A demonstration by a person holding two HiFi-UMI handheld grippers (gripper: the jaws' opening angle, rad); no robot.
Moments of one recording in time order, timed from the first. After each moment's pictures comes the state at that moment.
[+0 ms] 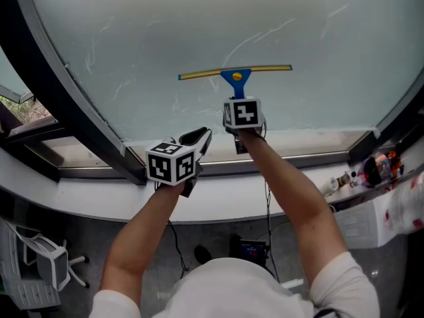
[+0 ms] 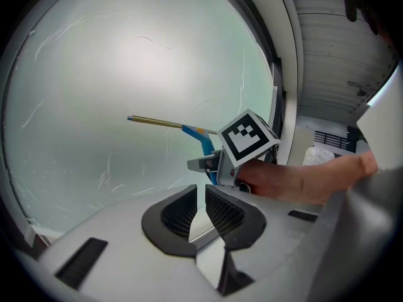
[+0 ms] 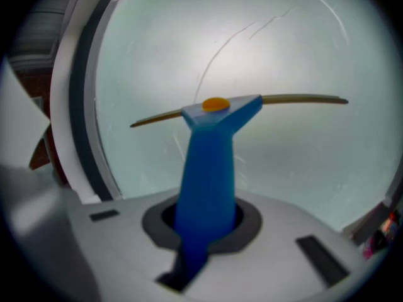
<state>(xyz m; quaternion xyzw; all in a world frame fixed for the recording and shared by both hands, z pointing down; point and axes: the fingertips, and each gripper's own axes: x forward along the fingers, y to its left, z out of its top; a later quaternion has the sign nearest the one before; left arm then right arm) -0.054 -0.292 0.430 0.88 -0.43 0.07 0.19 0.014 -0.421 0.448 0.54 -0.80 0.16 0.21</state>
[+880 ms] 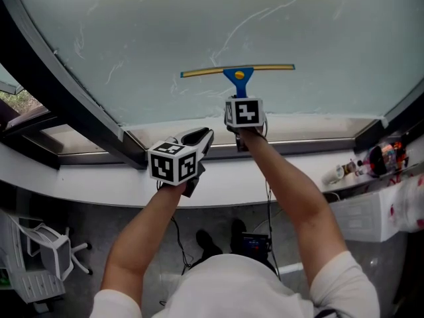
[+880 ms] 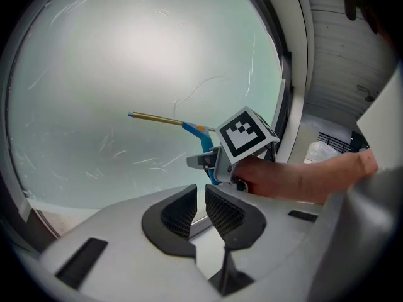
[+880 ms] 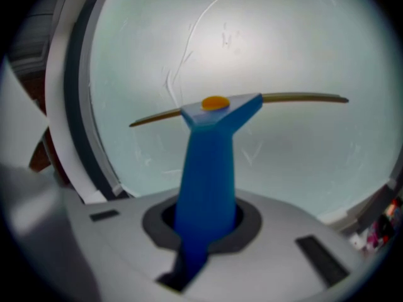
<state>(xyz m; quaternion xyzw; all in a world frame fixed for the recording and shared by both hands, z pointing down) -0.053 -0.280 0.495 0.86 -0.43 0.10 0.24 0.014 -0.413 0.525 0.53 -0.79 0.21 0.23</state>
